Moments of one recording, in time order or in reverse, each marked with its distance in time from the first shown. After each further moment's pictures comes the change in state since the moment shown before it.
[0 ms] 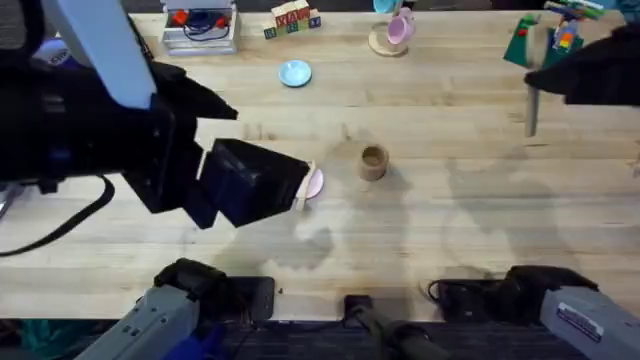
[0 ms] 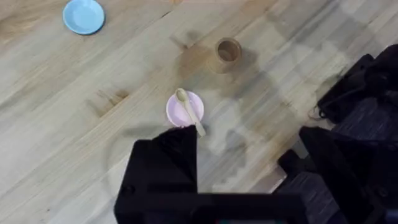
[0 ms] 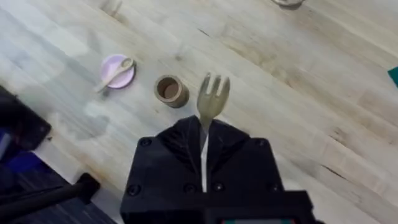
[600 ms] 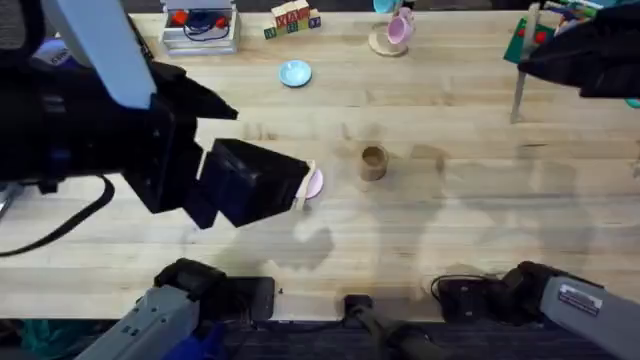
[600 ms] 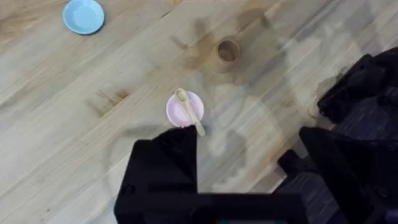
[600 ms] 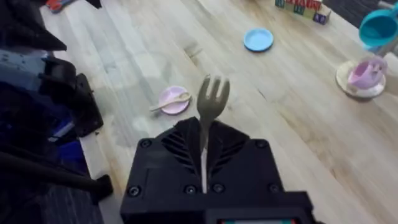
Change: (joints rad) left arm 0.000 0.000 0.000 0.000 0.000 0.000; right arm -0.303 0.198 -0.001 -0.262 -0.608 -0.719
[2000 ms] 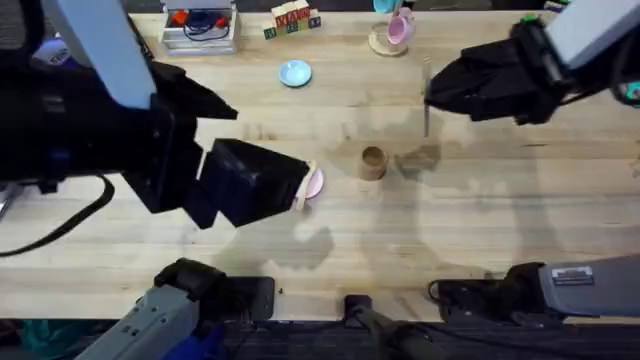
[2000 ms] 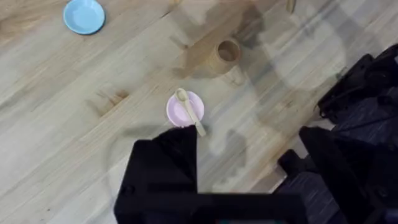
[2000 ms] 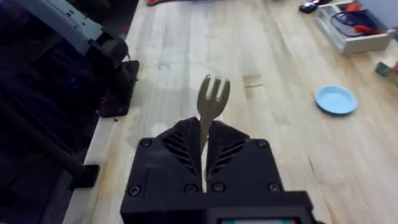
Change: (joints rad) left arm 0.000 0.000 0.000 0.000 -0.001 0.000; right arm 0.262 0.390 -0.149 -0.040 -0.201 -0.662
